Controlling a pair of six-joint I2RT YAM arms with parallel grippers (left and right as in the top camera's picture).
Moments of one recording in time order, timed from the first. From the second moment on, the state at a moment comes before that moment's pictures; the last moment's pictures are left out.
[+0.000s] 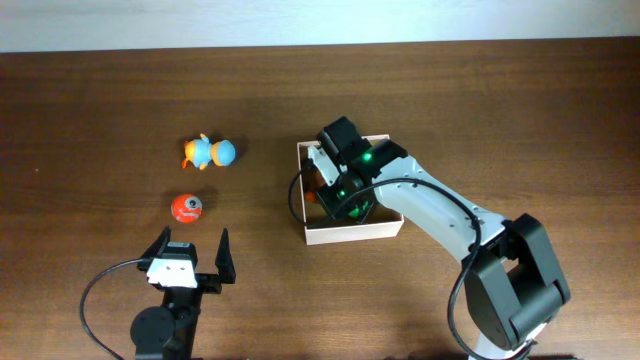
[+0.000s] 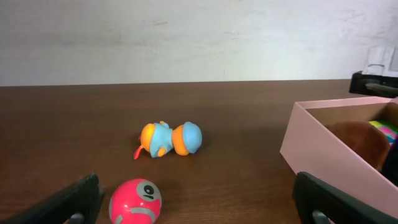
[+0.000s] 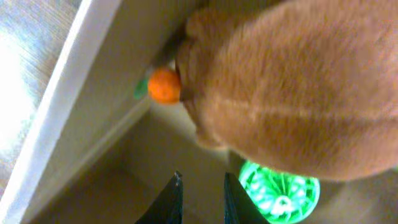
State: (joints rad) left arm -0.01 0.01 0.04 -0.12 0.07 -0.02; right arm 0.58 1.89 1.39 -0.78 -0.16 -0.01
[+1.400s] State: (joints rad) left arm -0.01 0.01 0.04 -0.12 0.07 -0.02; right arm 0.58 1.98 1.39 -0.60 -0.05 -0.08
